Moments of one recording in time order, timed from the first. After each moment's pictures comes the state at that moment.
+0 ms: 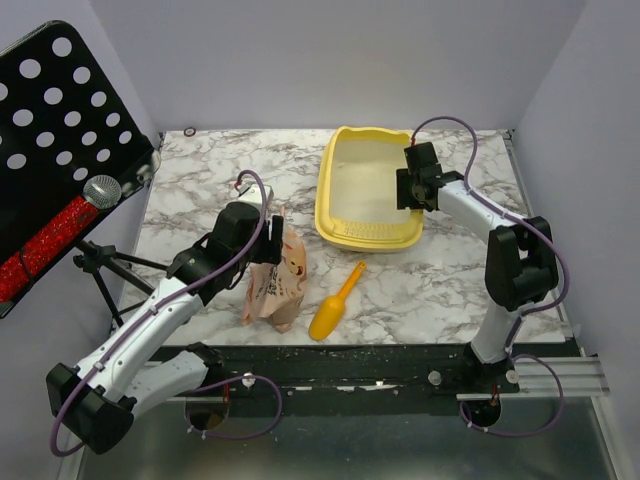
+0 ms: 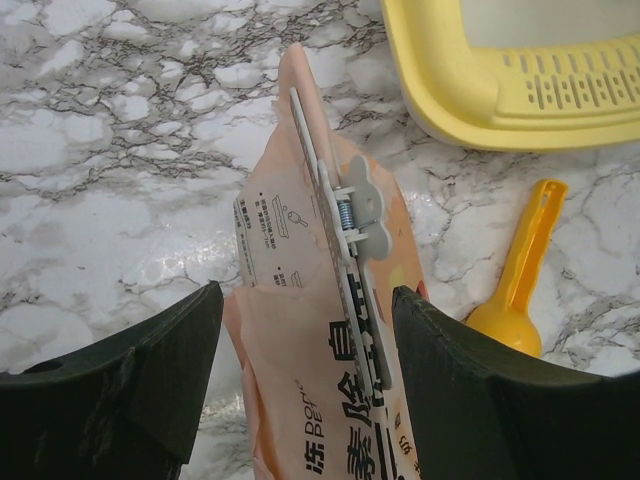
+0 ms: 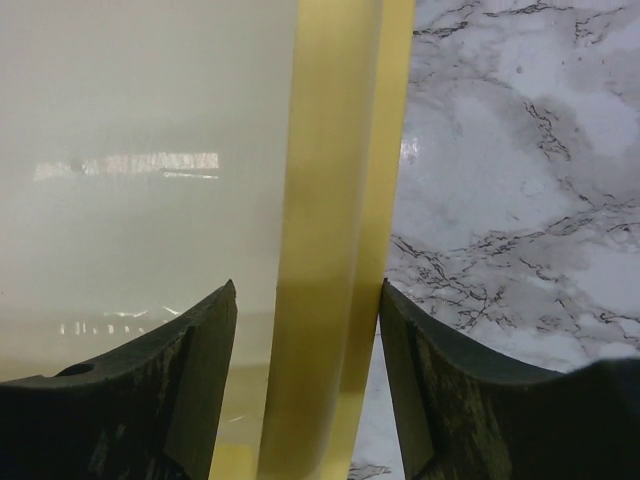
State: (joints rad) left arm -0.59 0.96 0.91 -0.56 -0.21 -0.28; right arm 0.32 1.81 1.35 -0.45 0.26 0.20
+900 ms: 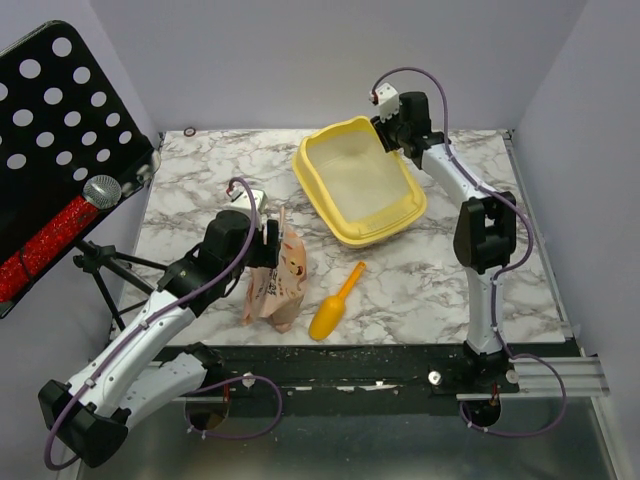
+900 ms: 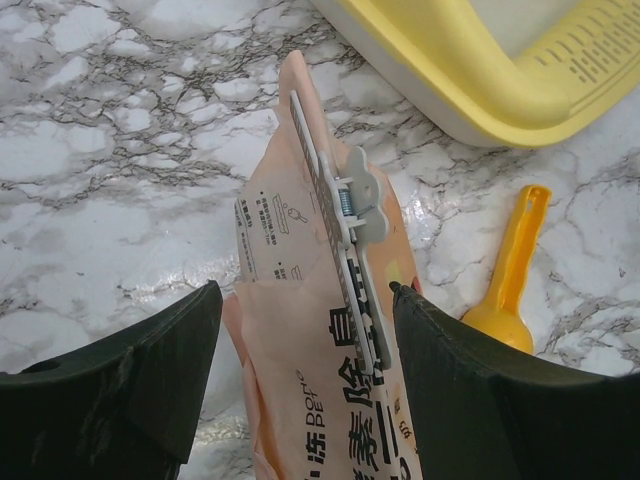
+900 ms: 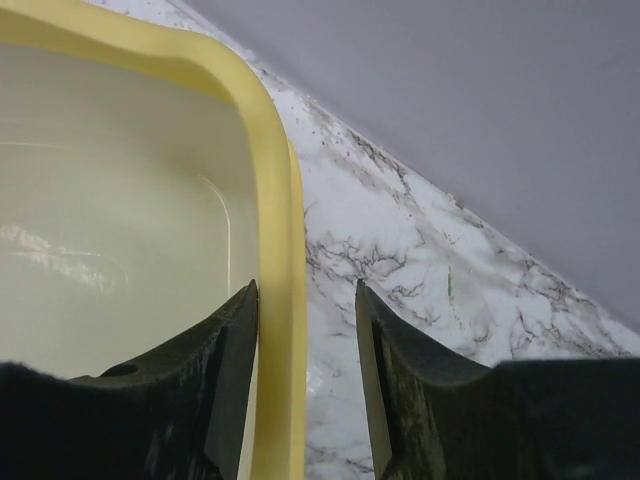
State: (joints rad) left arm -0.59 0.87 0.85 -0.53 -0.20 -0.27; right arm 0.28 2.19 1.95 -0.24 -0.02 -0.41
